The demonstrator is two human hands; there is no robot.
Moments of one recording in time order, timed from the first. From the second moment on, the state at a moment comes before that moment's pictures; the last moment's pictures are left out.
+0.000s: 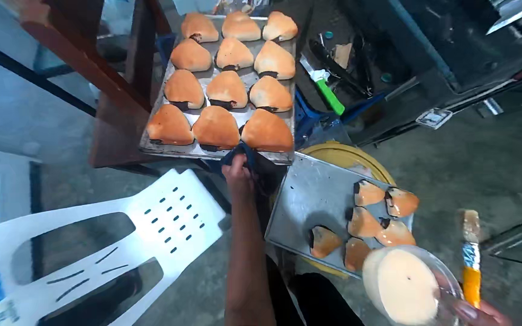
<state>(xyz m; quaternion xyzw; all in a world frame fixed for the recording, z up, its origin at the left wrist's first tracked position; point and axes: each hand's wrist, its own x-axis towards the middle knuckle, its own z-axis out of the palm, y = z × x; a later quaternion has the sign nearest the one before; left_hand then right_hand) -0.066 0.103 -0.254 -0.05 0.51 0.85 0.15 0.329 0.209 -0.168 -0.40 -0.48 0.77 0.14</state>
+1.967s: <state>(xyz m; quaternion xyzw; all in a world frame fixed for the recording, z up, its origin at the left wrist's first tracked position) 0.009 0.085 -0.263 -0.31 0.52 0.77 0.17 0.361 0.225 -0.161 -0.40 -0.47 0.77 0.17</state>
